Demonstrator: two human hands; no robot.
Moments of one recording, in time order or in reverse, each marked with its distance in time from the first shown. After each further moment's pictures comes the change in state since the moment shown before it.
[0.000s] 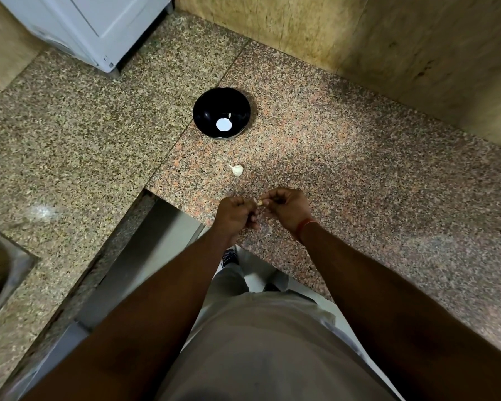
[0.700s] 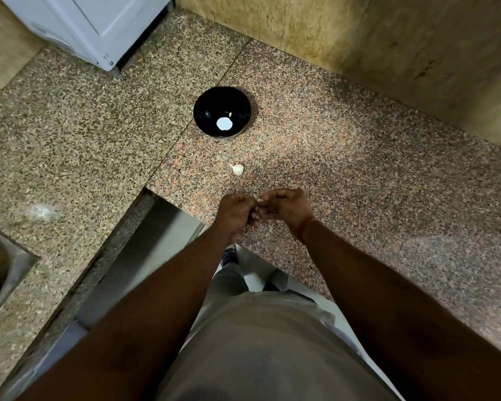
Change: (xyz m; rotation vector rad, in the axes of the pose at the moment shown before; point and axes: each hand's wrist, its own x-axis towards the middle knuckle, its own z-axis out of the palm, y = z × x) left_hand -0.001 0.004 -0.002 0.012 -0.054 0.049; right_hand 0.004 -0.002 0.000 0.221 -0.058 0.114
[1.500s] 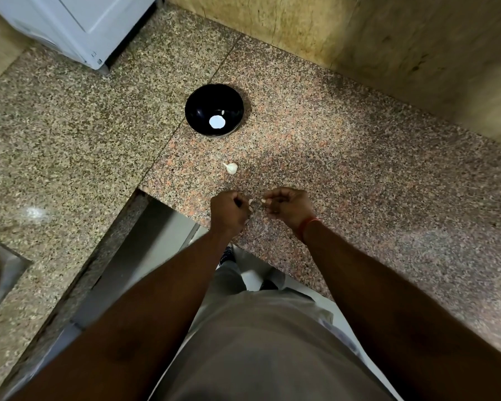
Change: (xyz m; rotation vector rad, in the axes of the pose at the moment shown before) left_hand 0.010 -0.013 -0.002 0.672 0.255 0.419; right_hand 0.005 0.012 -0.019 -0.110 0.074 -0.015
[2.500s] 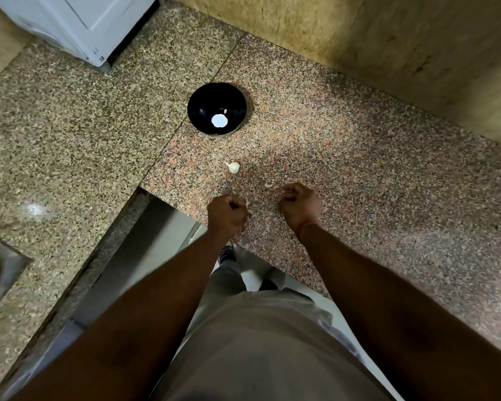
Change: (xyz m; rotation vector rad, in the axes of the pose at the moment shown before) left_hand 0.000 -0.015 0.002 -0.235 -0.080 -0.280; right_hand 0.005 0.008 0.001 -0.361 0.366 -0.135
